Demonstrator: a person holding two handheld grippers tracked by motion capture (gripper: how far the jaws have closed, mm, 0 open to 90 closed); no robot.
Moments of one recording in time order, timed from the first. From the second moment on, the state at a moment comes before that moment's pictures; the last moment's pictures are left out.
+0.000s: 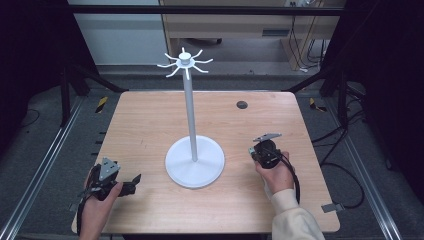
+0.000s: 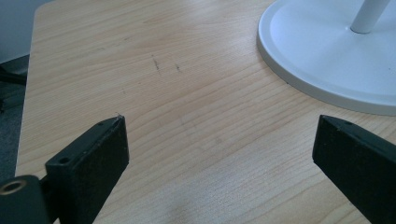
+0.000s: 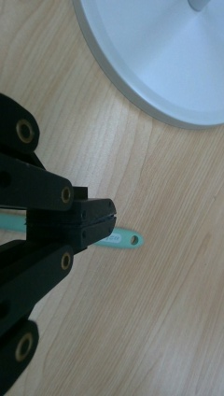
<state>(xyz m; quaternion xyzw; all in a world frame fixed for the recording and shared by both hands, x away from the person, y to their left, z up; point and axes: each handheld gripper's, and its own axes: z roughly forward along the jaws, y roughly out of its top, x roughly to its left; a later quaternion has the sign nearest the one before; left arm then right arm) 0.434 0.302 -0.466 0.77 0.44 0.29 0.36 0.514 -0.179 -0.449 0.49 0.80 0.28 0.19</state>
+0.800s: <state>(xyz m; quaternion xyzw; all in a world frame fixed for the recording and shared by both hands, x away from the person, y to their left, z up) 0.433 0.302 -0.466 0.77 0.44 0.28 0.36 0.494 -0.201 -0.438 0.53 0.80 0.24 0.15</state>
